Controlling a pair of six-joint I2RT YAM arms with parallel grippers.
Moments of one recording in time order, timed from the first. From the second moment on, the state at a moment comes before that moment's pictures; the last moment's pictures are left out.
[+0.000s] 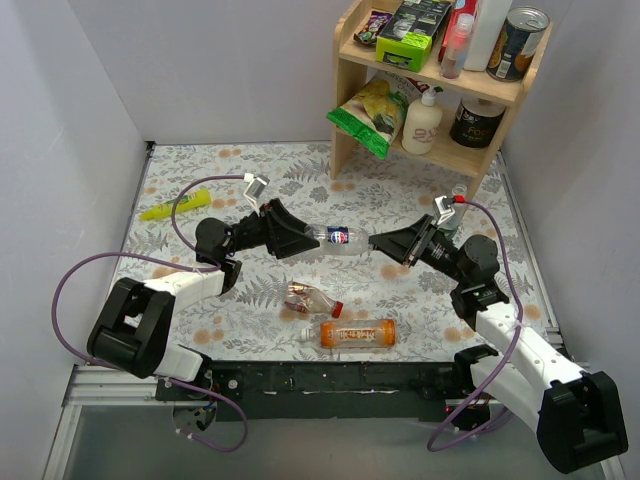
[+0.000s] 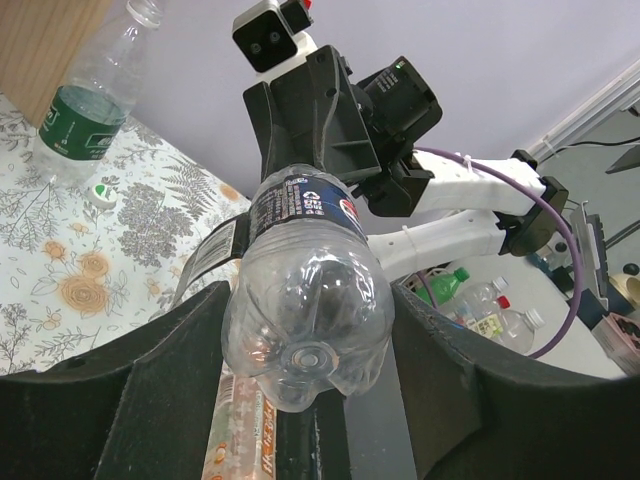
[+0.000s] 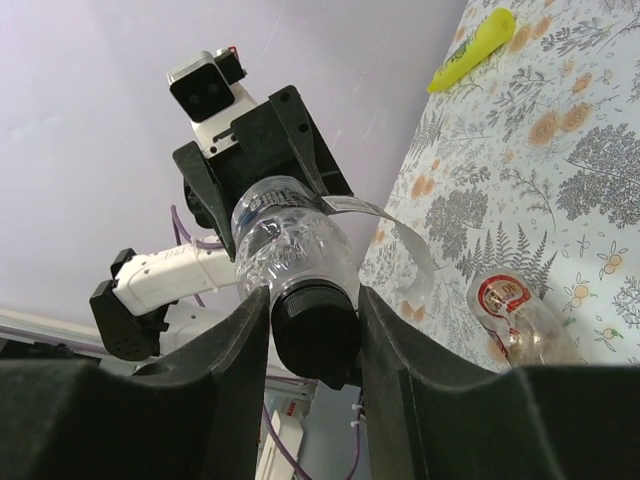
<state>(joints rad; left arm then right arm) -0.39 1.41 0.58 1.29 1.00 -1.13 0.34 0.89 0.40 0.62 -0.67 1.28</state>
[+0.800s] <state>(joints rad) -0.46 1.19 0.83 0.31 0.70 -0.29 0.27 0.89 0.74 -0.01 -0.62 0.79</state>
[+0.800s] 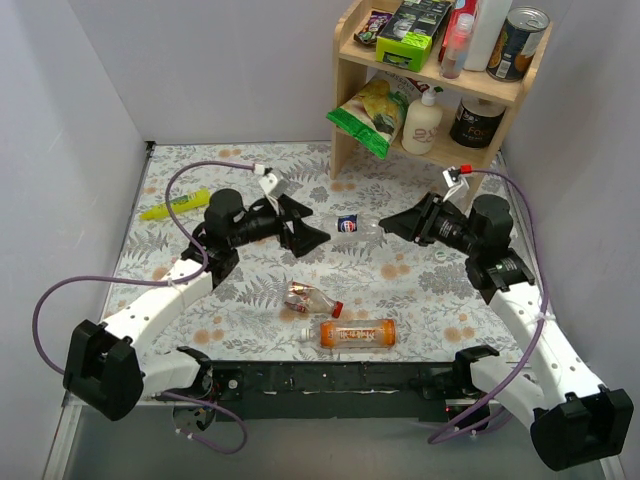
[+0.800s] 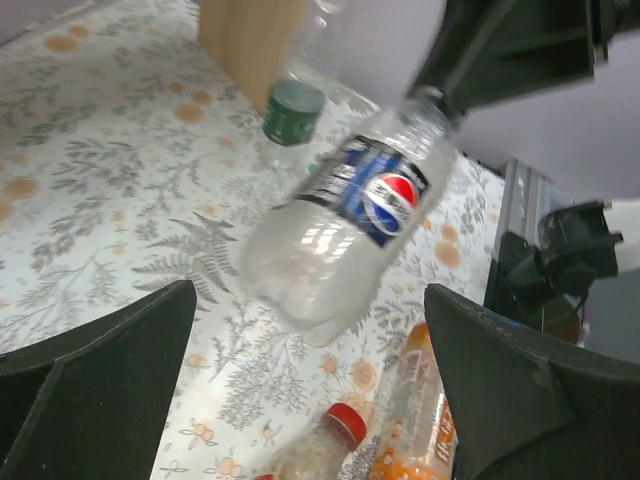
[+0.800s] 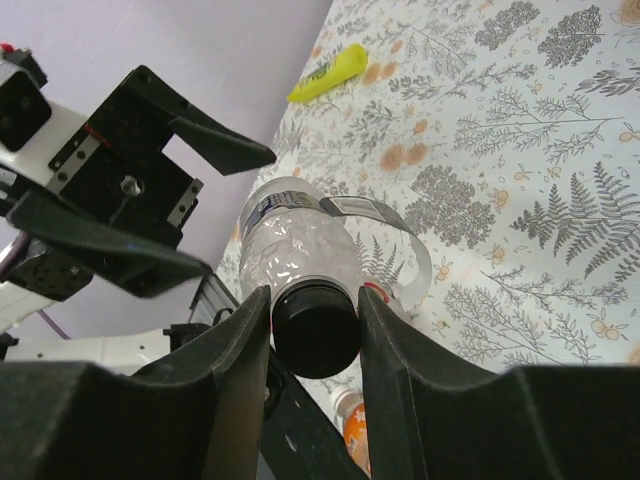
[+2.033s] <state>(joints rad) -0.84 1.38 0.87 0.12 0.61 -0.03 0.37 1.10 0.95 -0.44 -0.81 0.41</state>
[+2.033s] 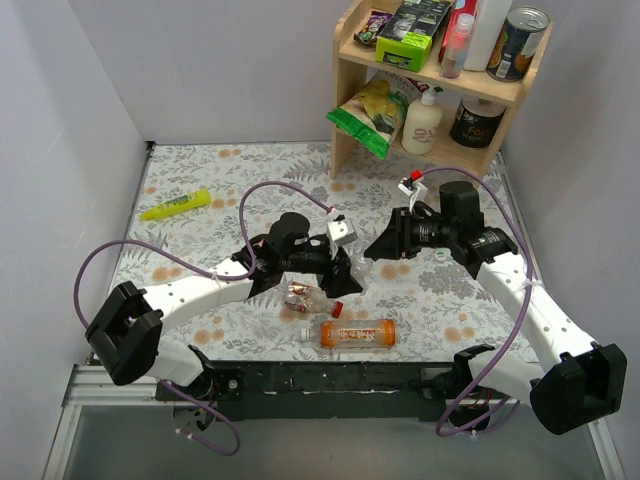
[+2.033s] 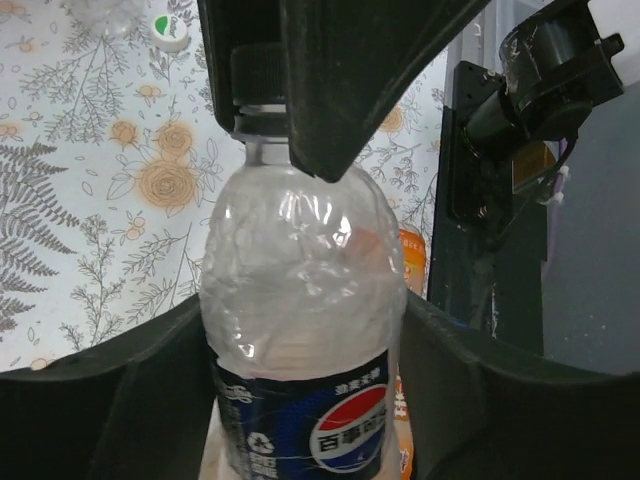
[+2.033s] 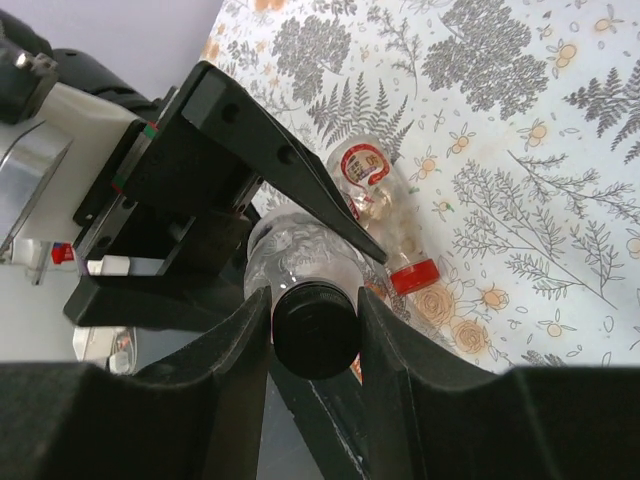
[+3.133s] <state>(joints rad) -0.74 1.43 0.89 0.21 0.86 -0.25 0.38 0.96 0.87 -0.17 -0.78 0.43</state>
